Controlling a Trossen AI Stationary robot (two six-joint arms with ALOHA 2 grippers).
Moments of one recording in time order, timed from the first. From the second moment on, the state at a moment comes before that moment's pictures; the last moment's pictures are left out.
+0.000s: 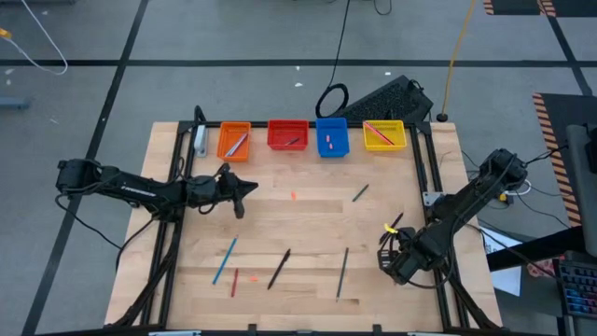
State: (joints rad) left arm 0.06 1.03 0.13 0.59 -0.27 -0.14; right arm 0.77 1.39 0.79 -0.91 -0.13 2.31
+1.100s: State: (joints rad) left arm 0.06 1.03 0.13 0.59 -0.27 -0.15; right arm 0.73 1.53 0.74 -0.75 -0.03 2.17
